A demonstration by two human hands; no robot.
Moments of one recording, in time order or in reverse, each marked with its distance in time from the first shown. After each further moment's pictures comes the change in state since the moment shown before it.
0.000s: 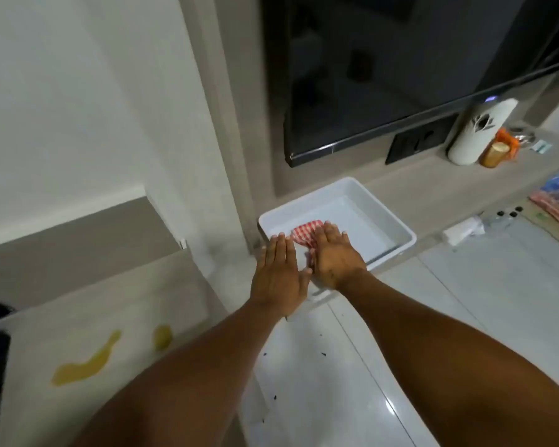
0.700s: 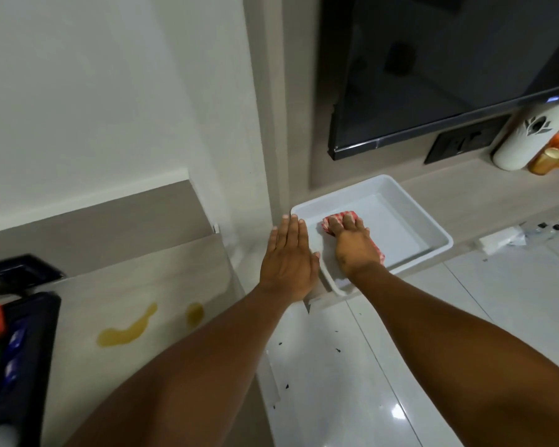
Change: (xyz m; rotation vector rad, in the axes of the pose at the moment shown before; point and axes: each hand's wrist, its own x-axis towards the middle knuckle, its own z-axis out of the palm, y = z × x) left_hand -0.012 -0.027 -0.032 0.041 0.073 -0.050; right_hand 0.013 -0.027 -0.003 0.099 -0.047 0.088
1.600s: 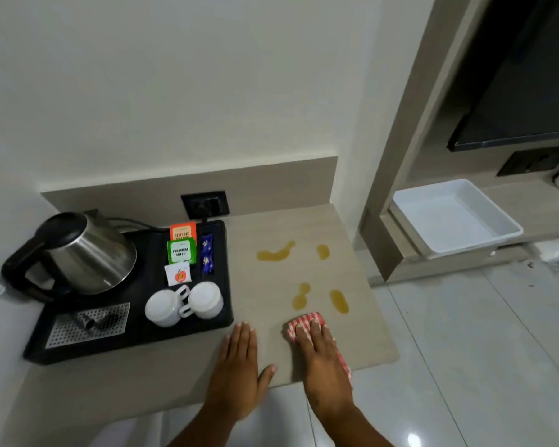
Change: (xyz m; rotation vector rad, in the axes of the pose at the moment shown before) left_hand -0.464 -0.218 -0.017 -0.015 -0.192 -0.258; right_hand -0.401 -0.245 0.187 0.124 -0.062 -0.238
